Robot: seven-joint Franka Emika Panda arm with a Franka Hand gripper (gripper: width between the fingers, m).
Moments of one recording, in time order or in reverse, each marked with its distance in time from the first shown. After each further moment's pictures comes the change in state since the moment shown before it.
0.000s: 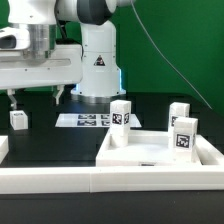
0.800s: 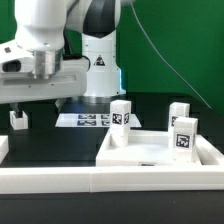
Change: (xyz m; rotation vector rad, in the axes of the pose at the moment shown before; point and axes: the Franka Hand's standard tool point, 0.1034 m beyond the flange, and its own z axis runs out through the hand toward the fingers) arm -0.007 -0.011 0.024 0.049 -0.343 0.068
